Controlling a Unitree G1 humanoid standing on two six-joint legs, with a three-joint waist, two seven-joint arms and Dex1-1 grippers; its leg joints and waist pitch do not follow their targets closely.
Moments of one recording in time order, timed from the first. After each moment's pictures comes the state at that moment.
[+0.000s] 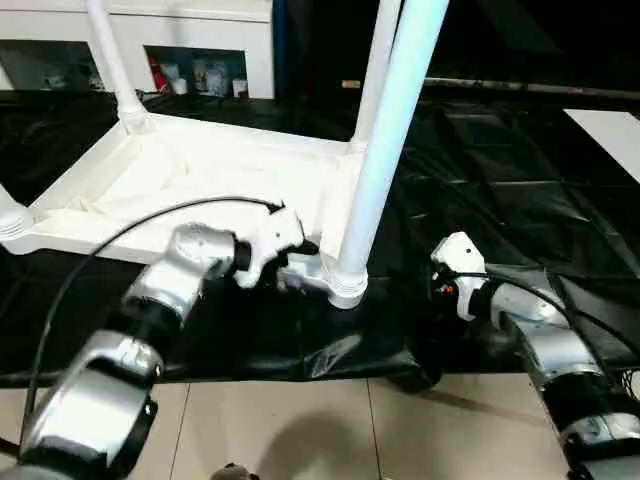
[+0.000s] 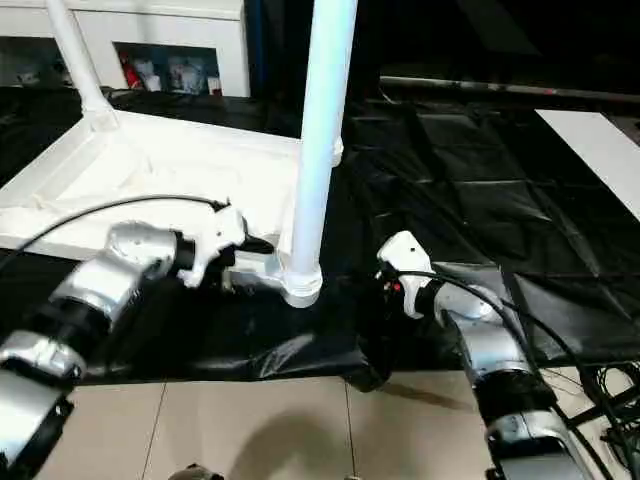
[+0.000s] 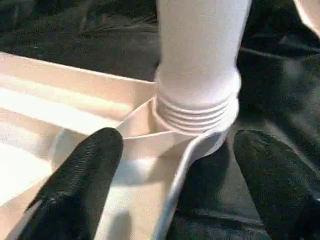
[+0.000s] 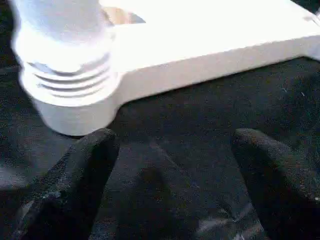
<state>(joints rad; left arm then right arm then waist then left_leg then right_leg) -0.80 0.38 -0.33 0.81 -0.01 -0.05 -1.14 -0.44 -0.40 0.10 0.60 0.05 -0.09 0.88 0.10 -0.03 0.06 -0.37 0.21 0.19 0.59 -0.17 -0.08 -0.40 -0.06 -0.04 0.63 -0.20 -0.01</state>
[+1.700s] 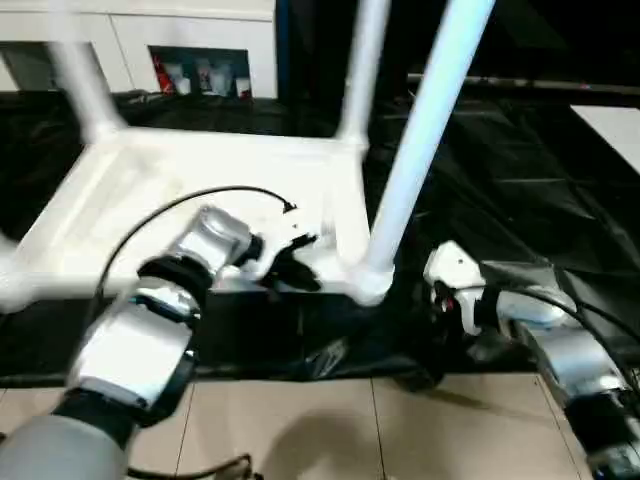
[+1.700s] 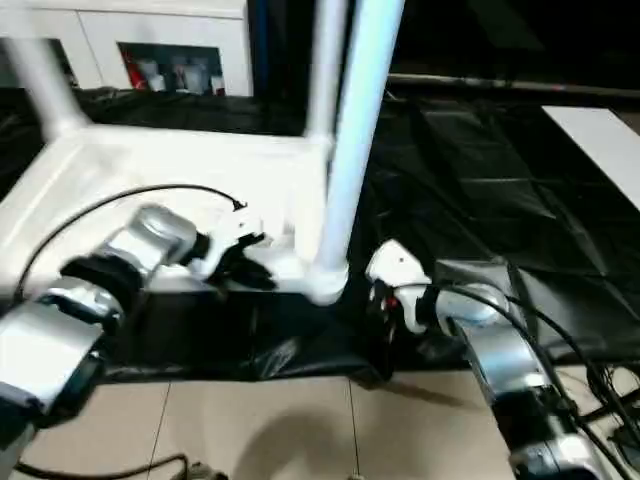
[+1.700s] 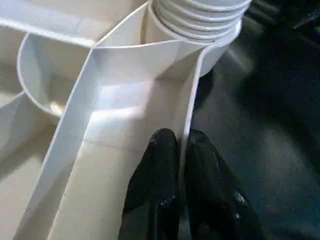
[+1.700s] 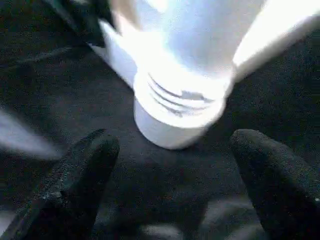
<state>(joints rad) -1.01 0.23 -0.27 1.21 0.11 0.14 -1.12 -0.39 -0.45 0.15 0.37 0.06 0.14 0.84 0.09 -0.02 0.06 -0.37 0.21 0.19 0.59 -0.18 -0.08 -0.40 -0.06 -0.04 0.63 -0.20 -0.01</state>
